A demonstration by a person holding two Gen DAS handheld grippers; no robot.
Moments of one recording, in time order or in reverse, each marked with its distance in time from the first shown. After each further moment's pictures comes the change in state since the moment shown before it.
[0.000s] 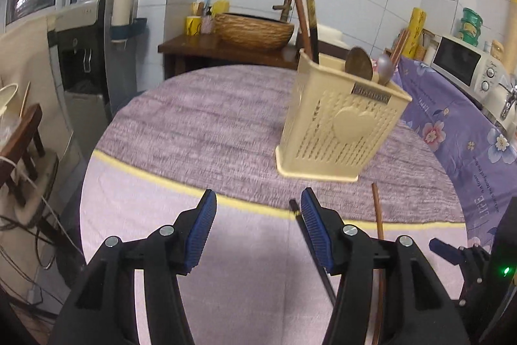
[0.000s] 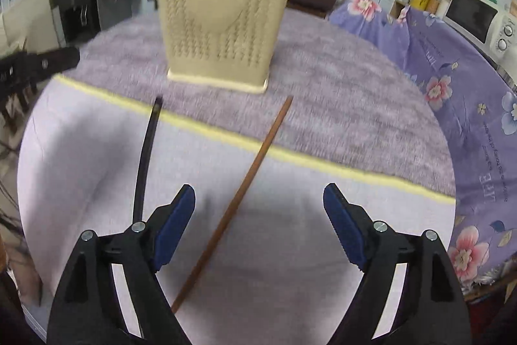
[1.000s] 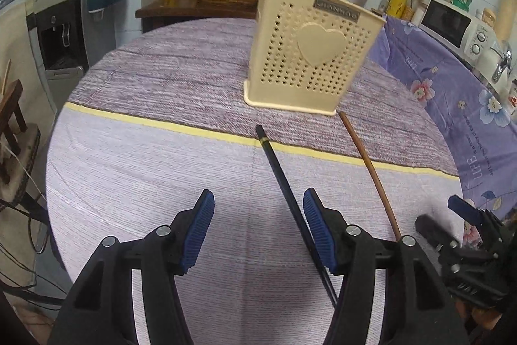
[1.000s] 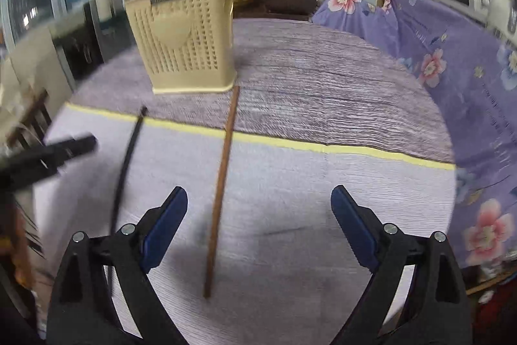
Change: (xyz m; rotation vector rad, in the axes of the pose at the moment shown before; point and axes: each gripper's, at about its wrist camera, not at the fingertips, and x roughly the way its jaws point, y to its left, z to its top) left arm 0.018 -0.032 -0.044 0.043 0.169 -0.056; right arm -0.017 -0.080 -0.034 0.173 -0.124 0.144
